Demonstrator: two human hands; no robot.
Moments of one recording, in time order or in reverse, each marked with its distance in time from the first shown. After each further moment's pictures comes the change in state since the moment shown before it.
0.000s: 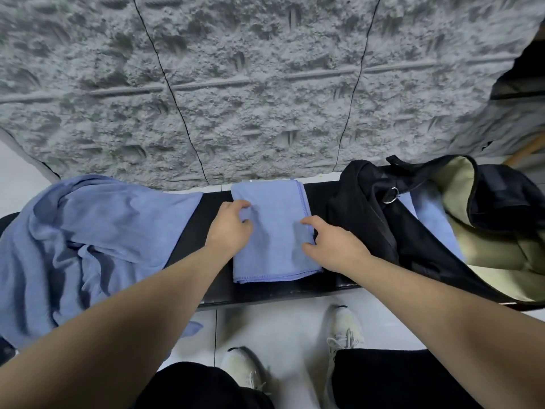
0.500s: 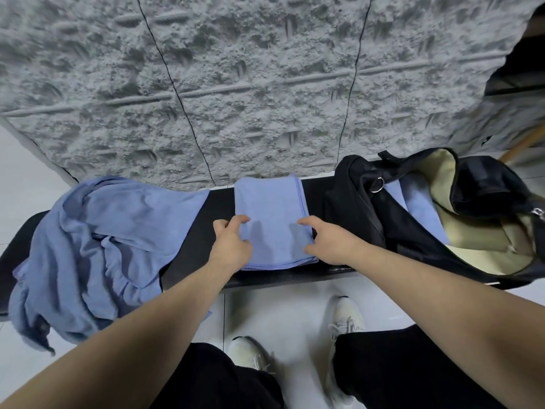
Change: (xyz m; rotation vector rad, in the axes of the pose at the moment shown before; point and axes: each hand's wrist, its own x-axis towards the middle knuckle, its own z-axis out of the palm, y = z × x) left_hand -0.066 0.001 0.002 -0.079 -0.001 -0.129; right_hand -0.024 -0.001 -0.007 0.135 -0.129 -0.032
